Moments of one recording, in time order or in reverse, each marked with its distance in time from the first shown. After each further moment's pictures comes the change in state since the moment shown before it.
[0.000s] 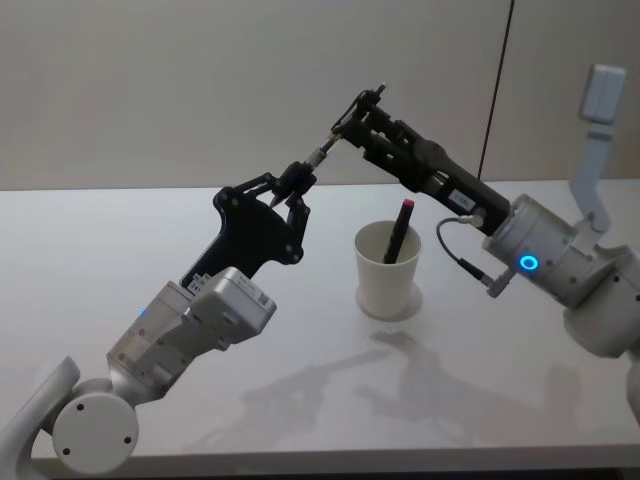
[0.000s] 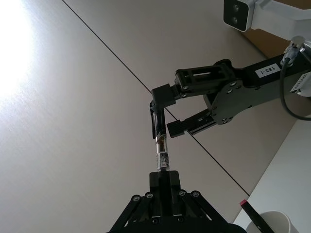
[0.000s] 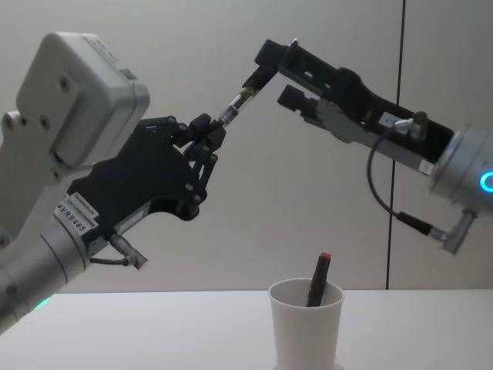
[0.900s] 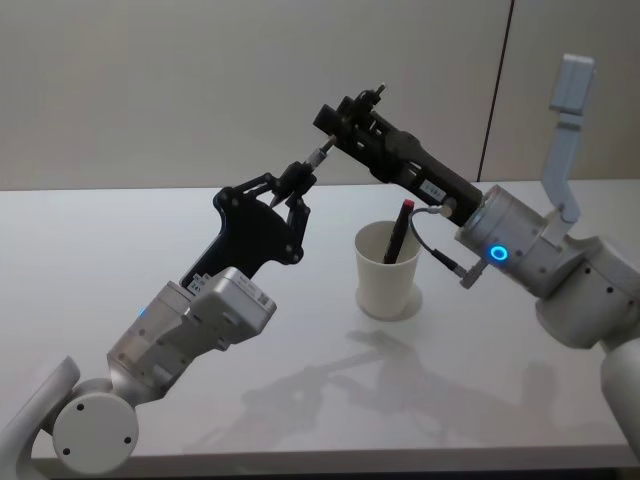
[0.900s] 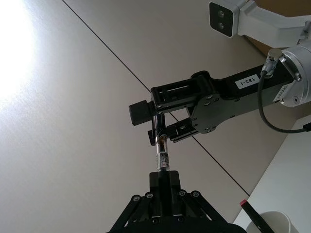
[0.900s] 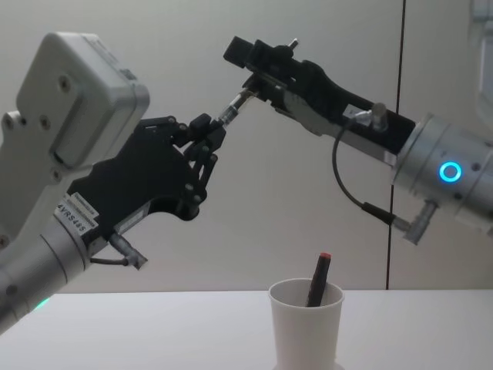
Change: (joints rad) left arm 0.000 0.000 0.000 0.000 0.000 0.000 0.000; right arm 0.031 -0.027 -0.046 0.021 -0.001 -0.032 -0.050
